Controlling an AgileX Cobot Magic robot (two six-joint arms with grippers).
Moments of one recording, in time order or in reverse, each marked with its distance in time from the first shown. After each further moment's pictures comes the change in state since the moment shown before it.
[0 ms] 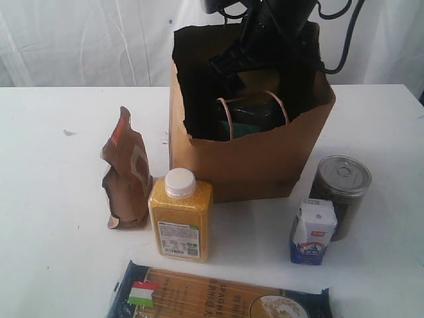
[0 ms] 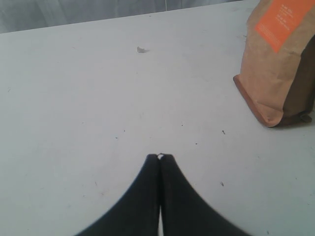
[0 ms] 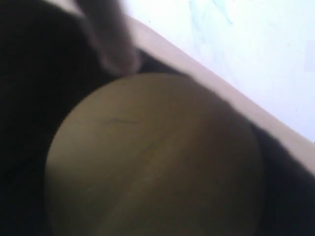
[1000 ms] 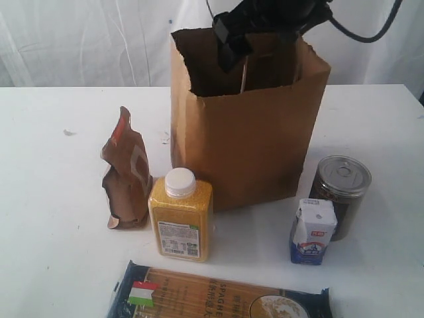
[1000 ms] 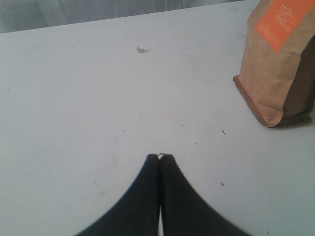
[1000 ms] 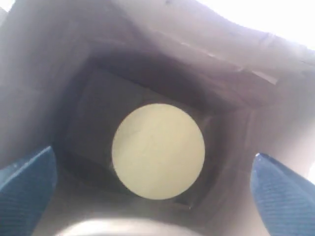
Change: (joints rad) left arm 0.000 0.000 0.000 0.000 0.000 0.000; right arm 0.000 -0.122 -0.002 -0.019 -0.011 0.075
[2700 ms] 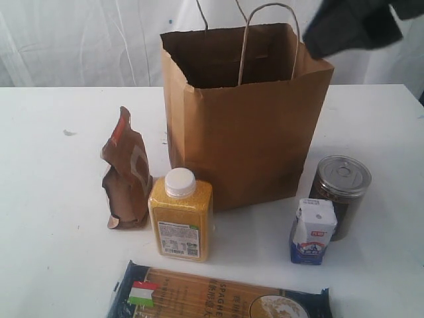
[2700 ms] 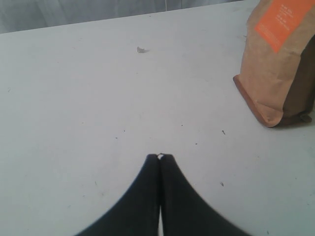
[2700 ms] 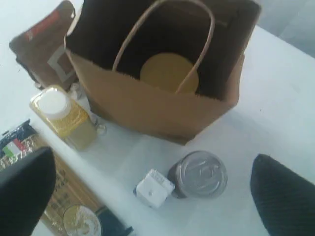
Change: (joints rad) left arm 0.000 0.000 0.000 0.000 0.000 0.000; right arm 0.035 -0.653 0.444 -0.026 -0.009 0.064
